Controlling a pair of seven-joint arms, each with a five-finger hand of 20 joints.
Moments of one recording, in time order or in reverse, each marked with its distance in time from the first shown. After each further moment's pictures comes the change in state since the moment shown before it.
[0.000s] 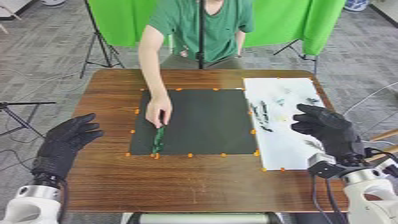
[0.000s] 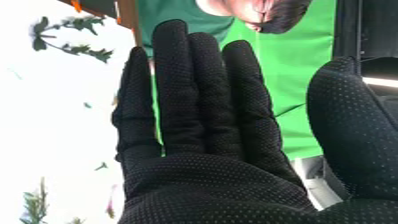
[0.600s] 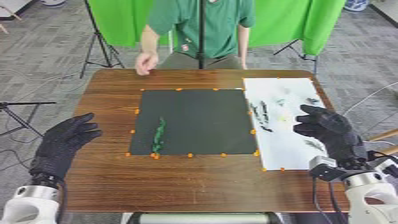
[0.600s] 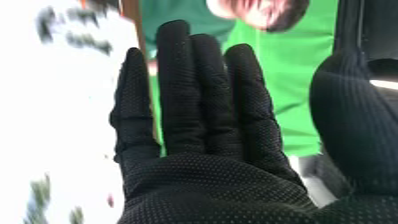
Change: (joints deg) left arm 0.5 0.1 -0.5 -0.1 -0.1 0.1 0.2; right arm -2.3 -0.2 1.1 -1.1 -4.5 3.5 -1.7
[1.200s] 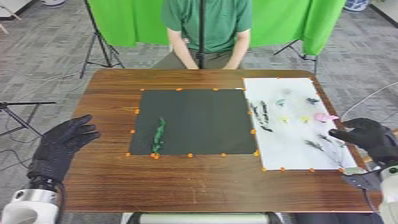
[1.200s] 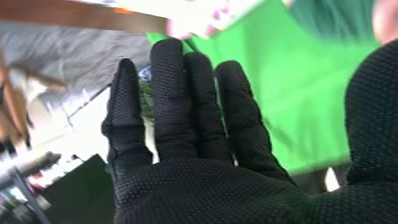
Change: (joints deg) left arm 1.6 0.3 -0.1 -0.5 -0.6 1.0 1.6; right arm -7.0 15.4 6.5 -3.5 -48.7 4.9 34.5
